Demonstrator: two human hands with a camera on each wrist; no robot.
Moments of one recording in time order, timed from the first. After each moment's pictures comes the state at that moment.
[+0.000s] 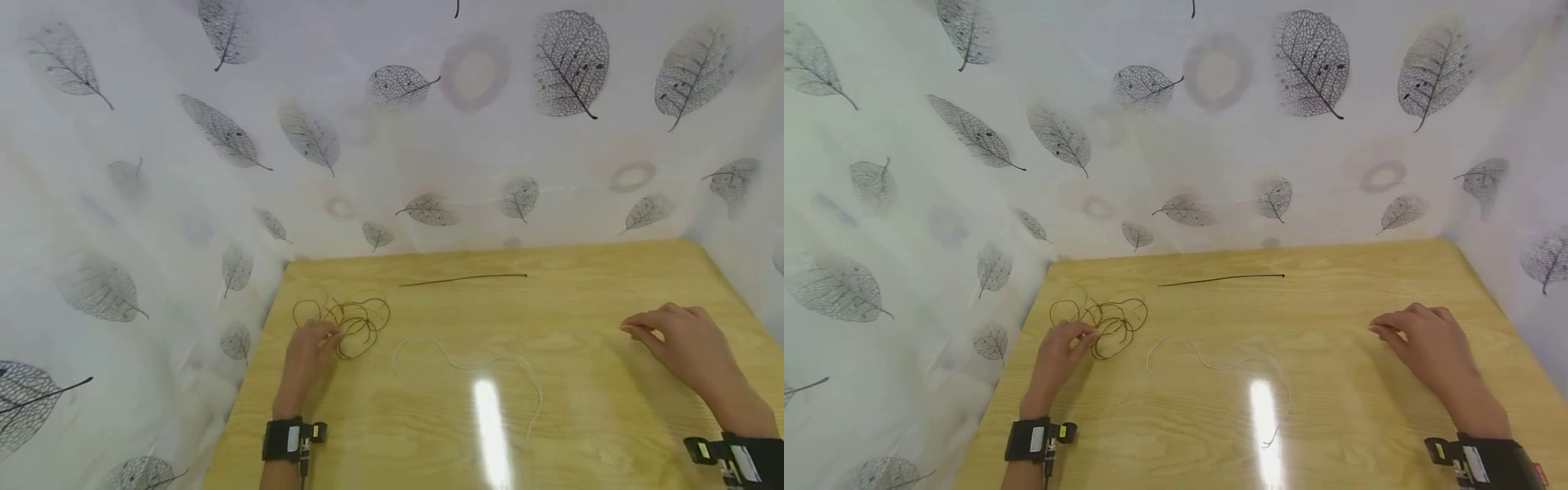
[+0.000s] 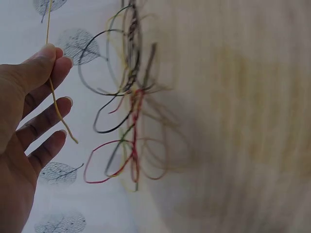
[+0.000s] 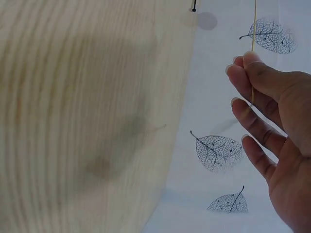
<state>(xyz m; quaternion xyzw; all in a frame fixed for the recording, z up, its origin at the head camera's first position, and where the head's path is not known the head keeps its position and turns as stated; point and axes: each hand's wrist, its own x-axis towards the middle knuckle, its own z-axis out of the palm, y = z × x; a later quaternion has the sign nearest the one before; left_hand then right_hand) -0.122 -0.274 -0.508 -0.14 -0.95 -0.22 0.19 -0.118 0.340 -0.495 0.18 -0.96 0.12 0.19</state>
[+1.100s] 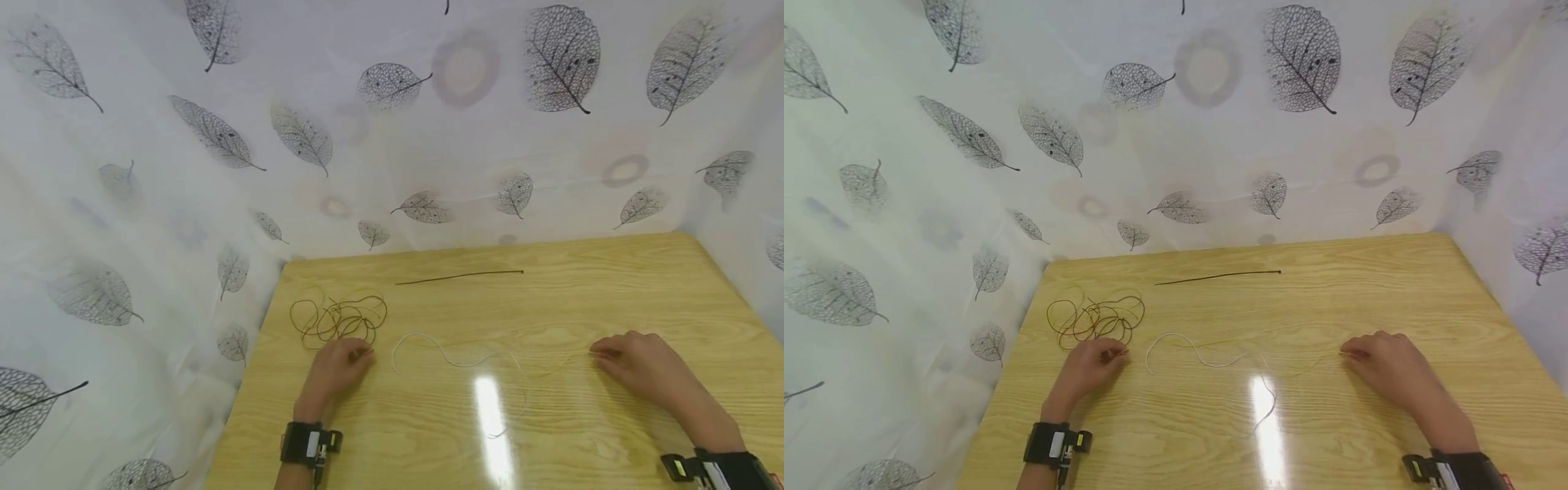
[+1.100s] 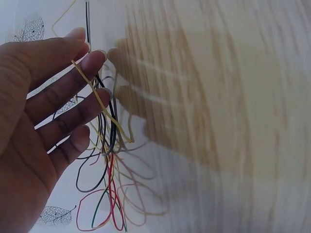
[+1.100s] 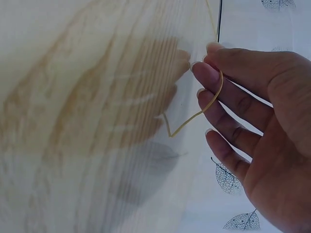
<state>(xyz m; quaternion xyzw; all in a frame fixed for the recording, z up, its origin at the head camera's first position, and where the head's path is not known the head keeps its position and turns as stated) -0.111 -0.231 -0.530 -0.16 -0.96 -0.21 0.04 -0.096 0.313 -0.518 0.20 -0.96 0.18 0.05</state>
